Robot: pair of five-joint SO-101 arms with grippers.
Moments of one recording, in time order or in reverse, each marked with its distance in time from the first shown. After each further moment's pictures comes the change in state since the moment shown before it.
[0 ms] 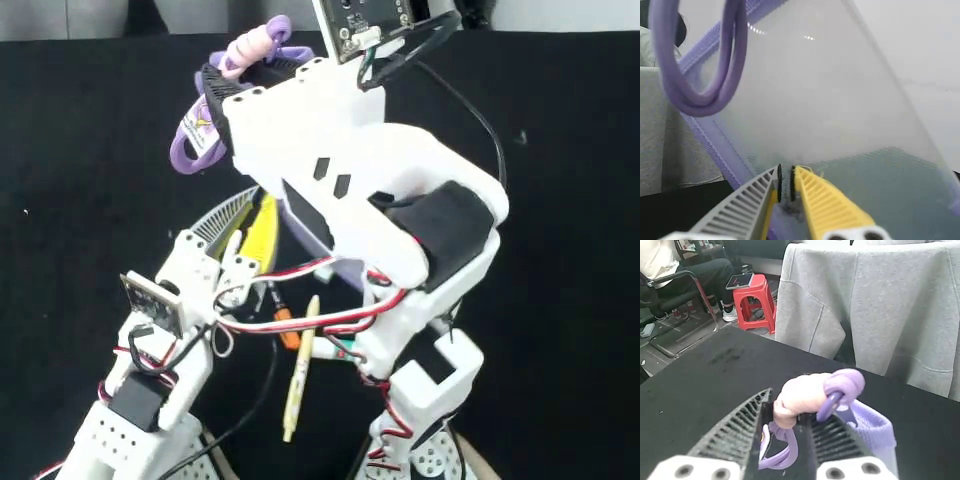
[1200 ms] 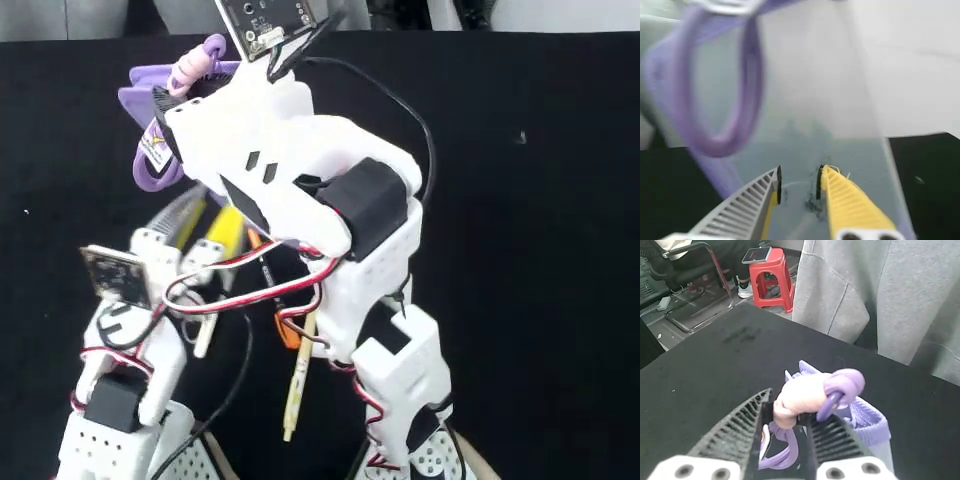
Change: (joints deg) left arm -12.0 0.0 -8.2 18.4 3.5; right arm -5.2 12.2 -7.6 -0.4 0.0
